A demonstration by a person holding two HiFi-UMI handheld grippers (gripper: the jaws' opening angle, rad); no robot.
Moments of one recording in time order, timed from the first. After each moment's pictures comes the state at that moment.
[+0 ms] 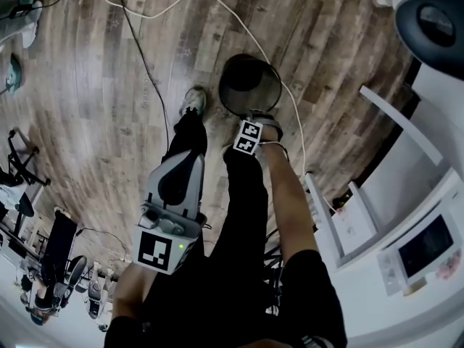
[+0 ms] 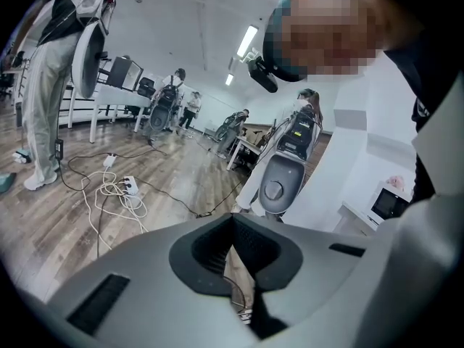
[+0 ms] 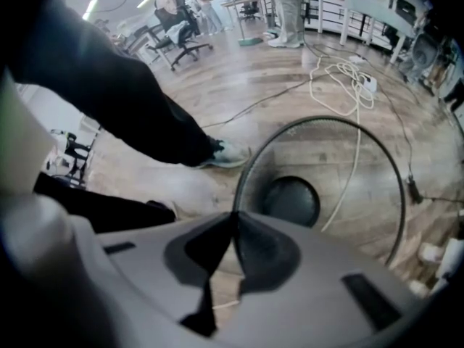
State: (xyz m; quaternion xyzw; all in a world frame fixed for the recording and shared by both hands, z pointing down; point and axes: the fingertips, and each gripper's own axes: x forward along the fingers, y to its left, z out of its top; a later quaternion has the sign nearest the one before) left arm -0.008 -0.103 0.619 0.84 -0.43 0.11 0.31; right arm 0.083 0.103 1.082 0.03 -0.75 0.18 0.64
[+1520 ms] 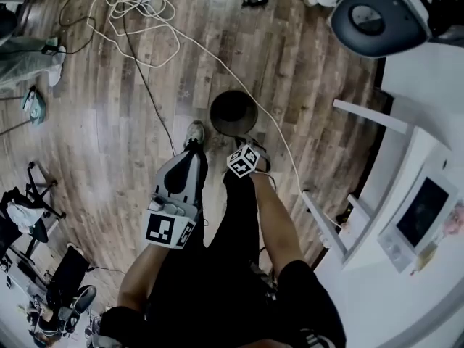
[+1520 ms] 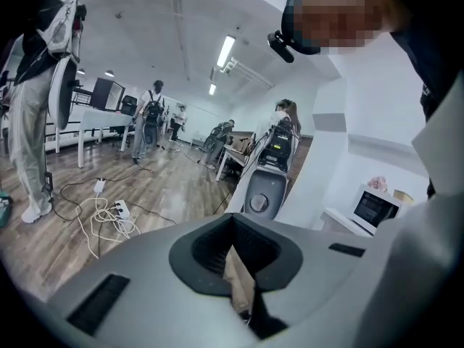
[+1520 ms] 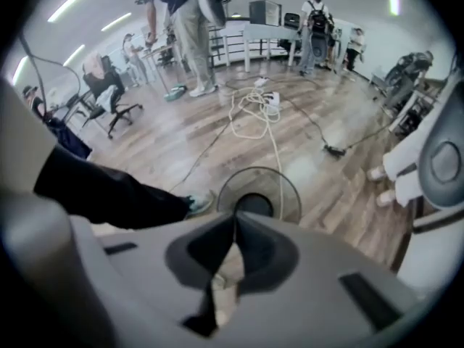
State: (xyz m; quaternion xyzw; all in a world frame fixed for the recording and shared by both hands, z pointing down) left arm 0.010 -0.066 0.501 0.87 -0.41 0.10 0.25; right arm 0.103 0.062 0.914 0.33 -0.73 0.28 0.53
